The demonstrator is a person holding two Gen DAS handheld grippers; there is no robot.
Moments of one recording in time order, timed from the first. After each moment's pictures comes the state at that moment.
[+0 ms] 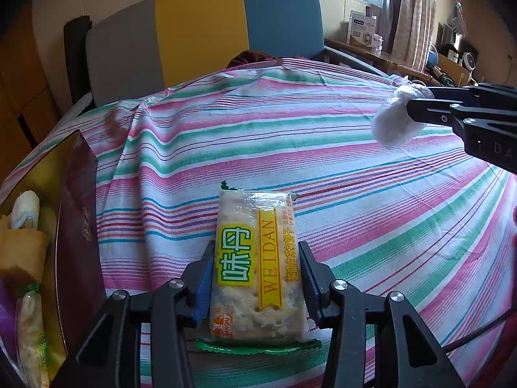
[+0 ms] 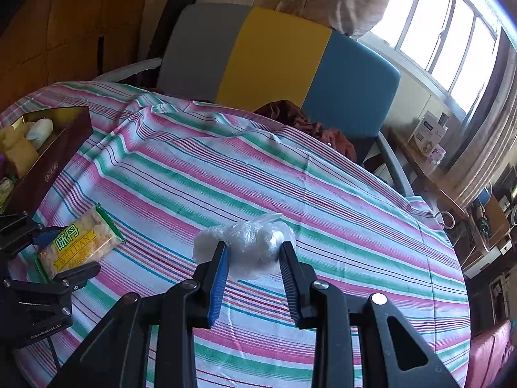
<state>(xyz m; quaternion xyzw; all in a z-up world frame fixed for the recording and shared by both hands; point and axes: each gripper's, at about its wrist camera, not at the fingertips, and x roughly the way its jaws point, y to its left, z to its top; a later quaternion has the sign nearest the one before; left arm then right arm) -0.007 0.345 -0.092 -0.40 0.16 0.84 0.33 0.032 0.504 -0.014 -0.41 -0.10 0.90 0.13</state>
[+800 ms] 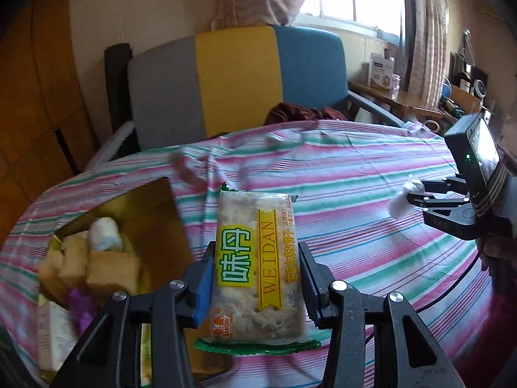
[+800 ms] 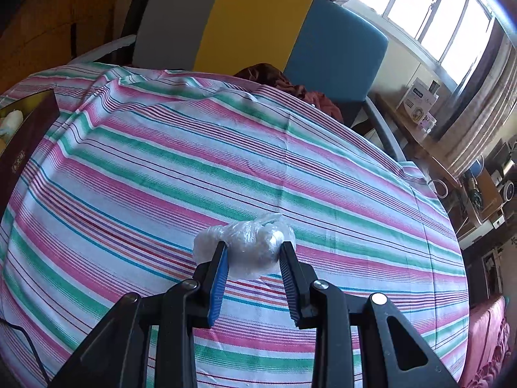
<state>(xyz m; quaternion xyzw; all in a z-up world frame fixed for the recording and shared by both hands) -0.002 0.261 0.004 -0.32 0.14 0.89 0.28 0.021 0.533 -0.042 -0.47 -0.07 0.87 0.17</state>
